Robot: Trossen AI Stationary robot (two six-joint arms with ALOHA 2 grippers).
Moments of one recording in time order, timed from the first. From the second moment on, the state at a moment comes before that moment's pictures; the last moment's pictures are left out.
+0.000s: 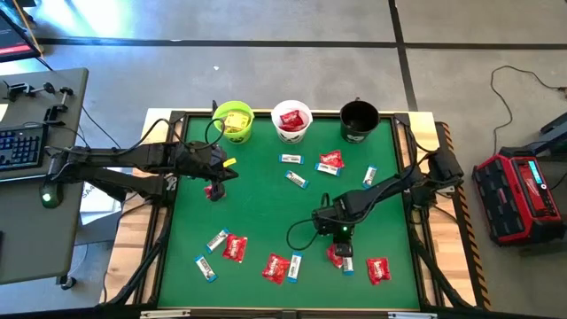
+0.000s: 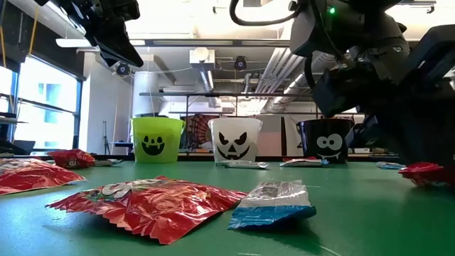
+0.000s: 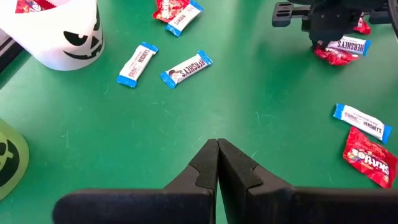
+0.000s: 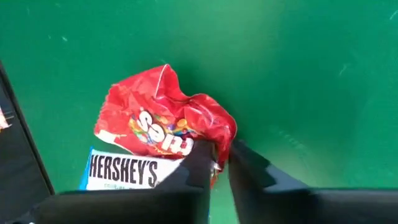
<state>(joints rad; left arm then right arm) 0.07 0.92 0.77 -0.56 -0.06 -0.20 0.28 1.79 0.97 -0.61 -0.41 0.37</state>
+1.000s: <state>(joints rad) 0.07 0.92 0.77 -0.56 -0.06 -0.20 0.12 1.41 0.97 -0.44 -0.05 0.74</state>
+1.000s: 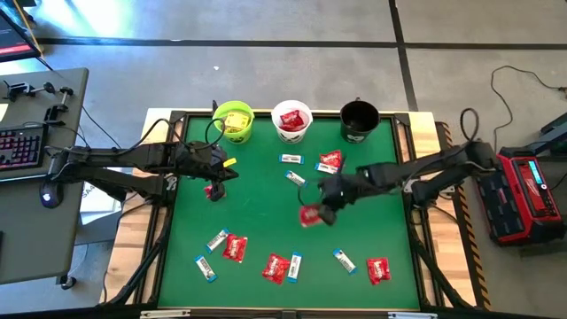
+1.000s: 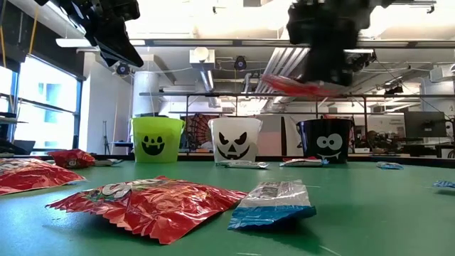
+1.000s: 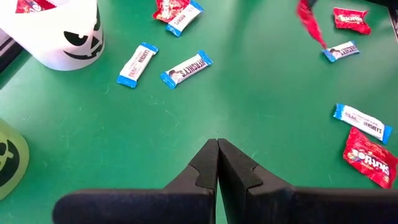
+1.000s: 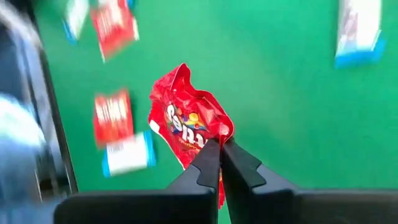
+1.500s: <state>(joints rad) 0.07 0.92 0.77 -0.55 -0.09 -0.21 -0.34 1.41 0.97 -0.04 0.06 0.73</state>
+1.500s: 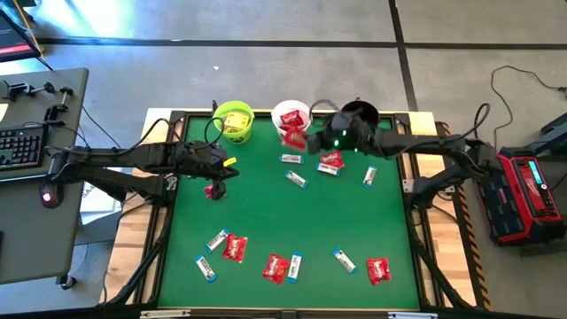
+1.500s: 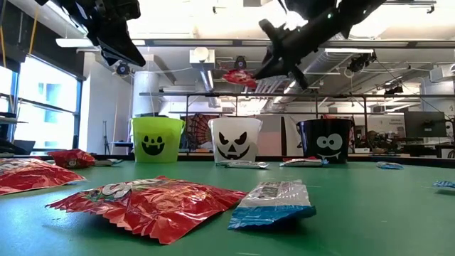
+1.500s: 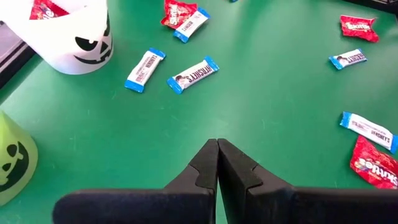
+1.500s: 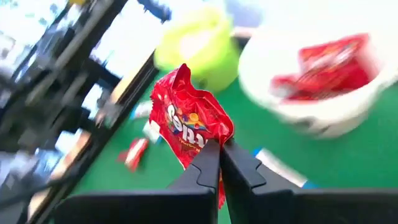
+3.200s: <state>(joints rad) 0.10 0.92 0.77 -0.57 -0.08 -0.23 -0.57 2.02 1.77 -0.80 0.03 0.29</state>
